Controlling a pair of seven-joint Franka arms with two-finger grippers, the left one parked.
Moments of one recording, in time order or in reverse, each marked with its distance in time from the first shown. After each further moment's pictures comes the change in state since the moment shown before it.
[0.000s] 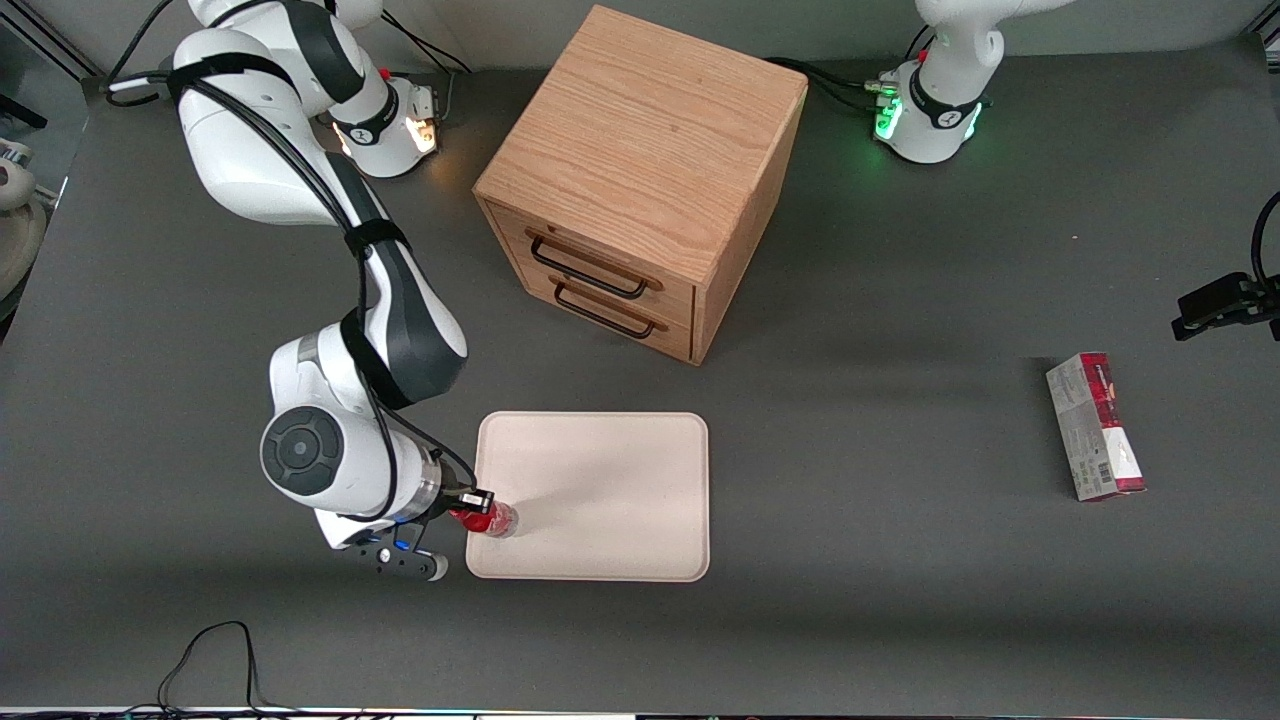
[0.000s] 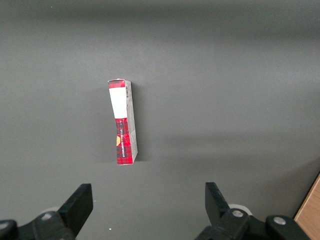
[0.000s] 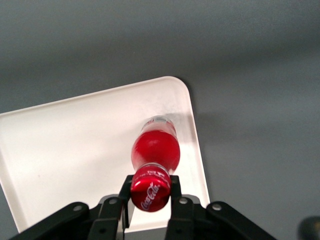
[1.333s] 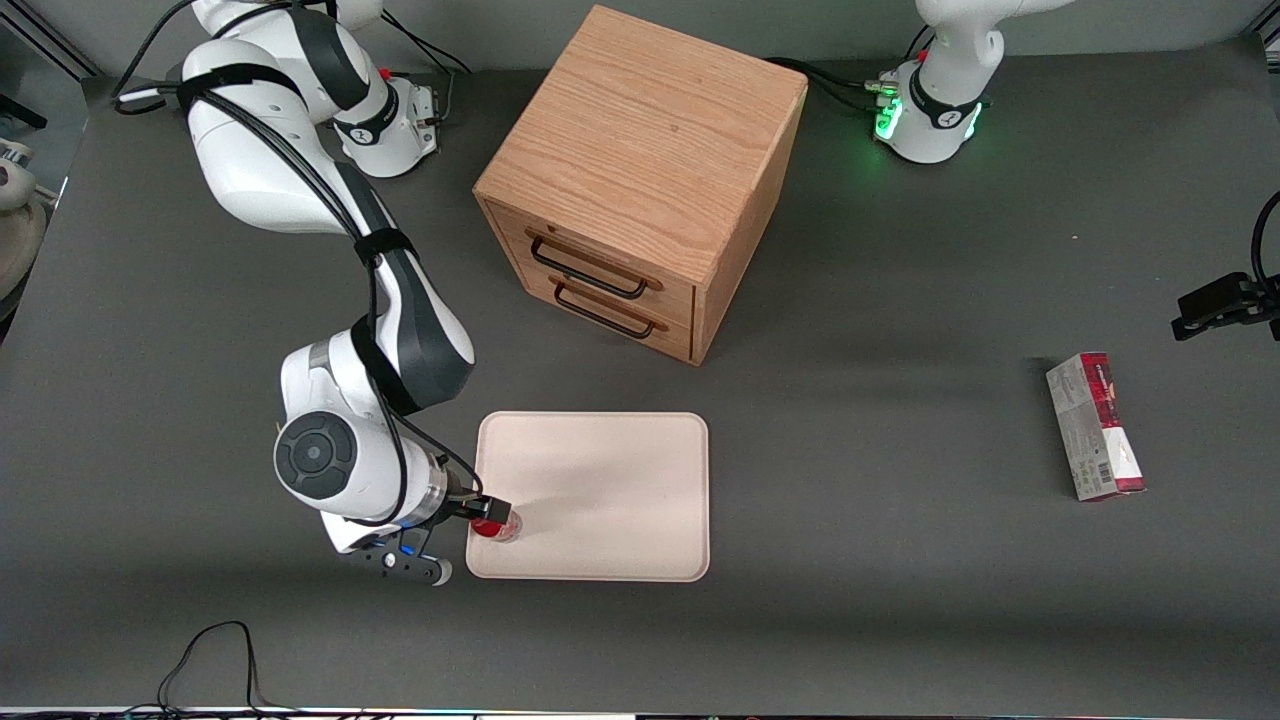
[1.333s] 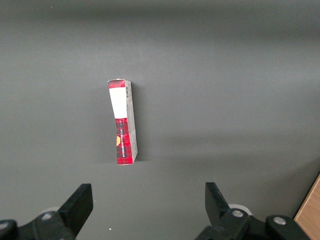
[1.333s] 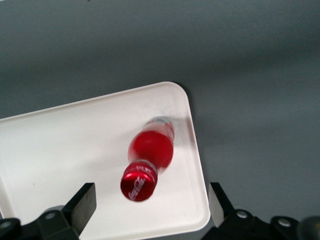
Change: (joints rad) arm 0.002 0.011 0.000 0.026 -0.017 -0.029 0.006
